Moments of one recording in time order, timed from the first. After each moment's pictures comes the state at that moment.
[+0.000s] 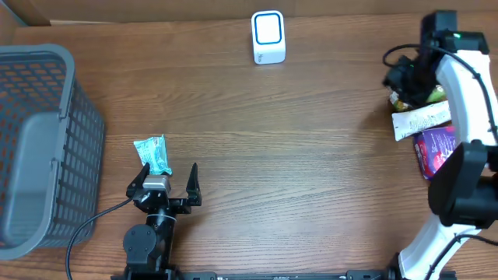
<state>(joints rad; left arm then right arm) -0.02 0.01 0.02 -0.10 0.02 -0.08 -0.07 1.99 1.81 -1.16 -0.17 0.52</state>
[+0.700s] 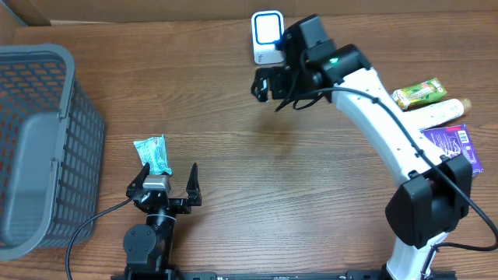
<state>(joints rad) -0.02 0.01 0.02 -0.10 0.02 -0.08 0.48 1.96 1.82 -0.92 -0.29 0.35</state>
